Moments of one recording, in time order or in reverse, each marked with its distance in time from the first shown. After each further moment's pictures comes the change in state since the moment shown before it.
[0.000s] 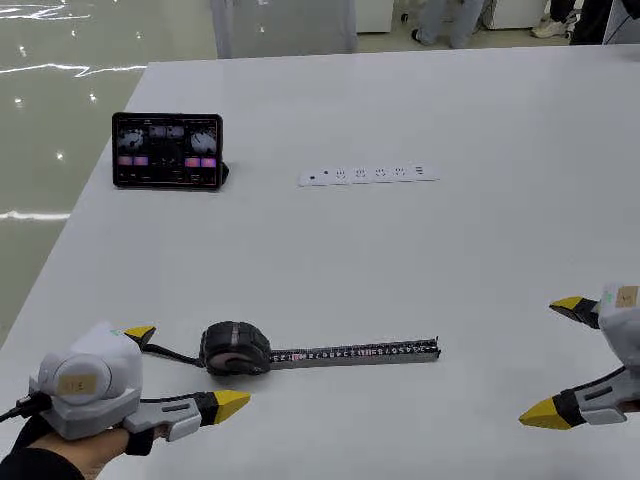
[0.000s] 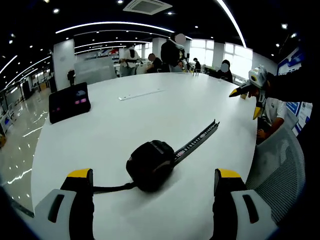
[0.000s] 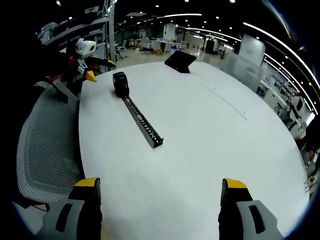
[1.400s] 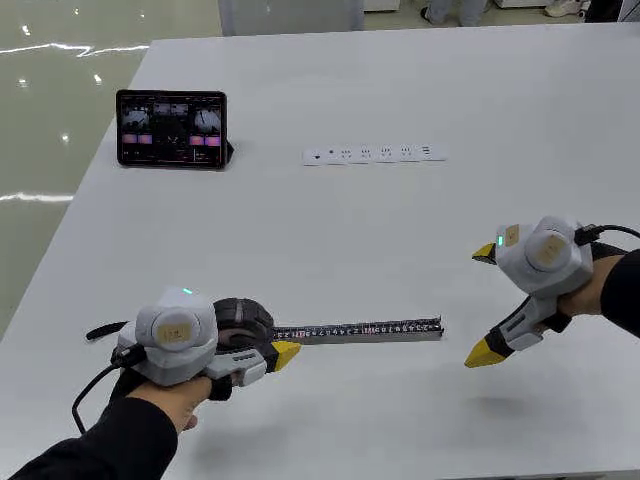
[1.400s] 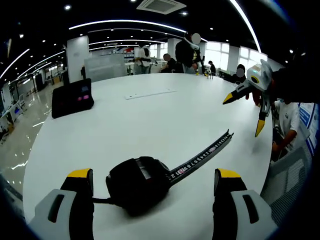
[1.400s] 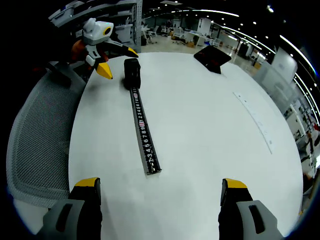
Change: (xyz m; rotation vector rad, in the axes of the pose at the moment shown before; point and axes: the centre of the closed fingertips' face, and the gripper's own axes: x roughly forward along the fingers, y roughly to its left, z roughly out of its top) left arm 0.050 -0.013 0.012 -0.095 -0.015 0.133; right arm 0.073 -0.008 0.043 -0.232 0.111 0.162
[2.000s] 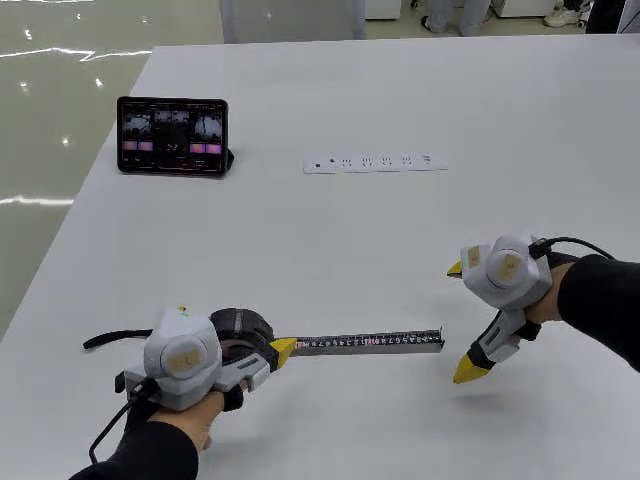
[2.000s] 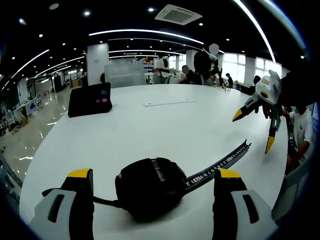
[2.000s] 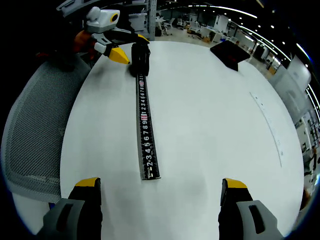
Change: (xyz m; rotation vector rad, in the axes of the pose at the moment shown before) left arm 0.009 0.019 -0.005 -0.057 -0.105 0.144; right arm 0.036 -0.007 -0.008 -0.087 0.075 0.069
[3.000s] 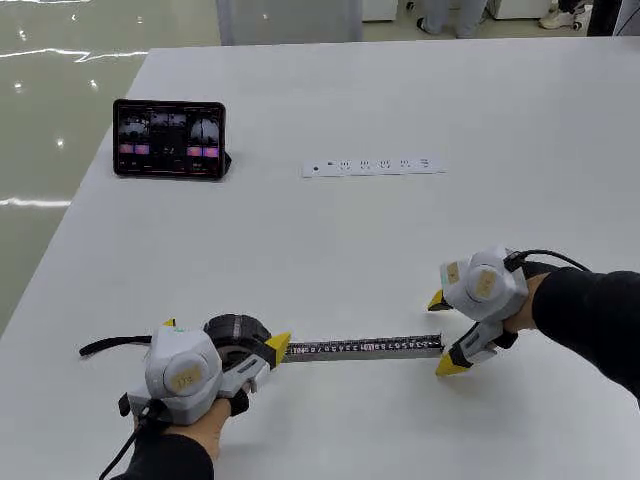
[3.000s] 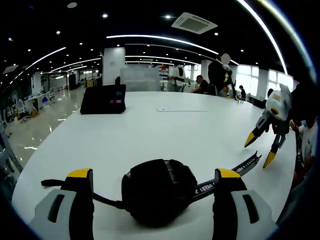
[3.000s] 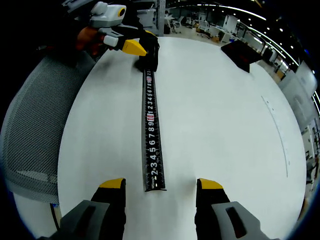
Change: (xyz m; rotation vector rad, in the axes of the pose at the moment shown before) left arm 0.005 0.014 0.001 -0.095 -0.070 0.101; right arm 0.017 0.008 0.005 -0.051 0.023 0.046
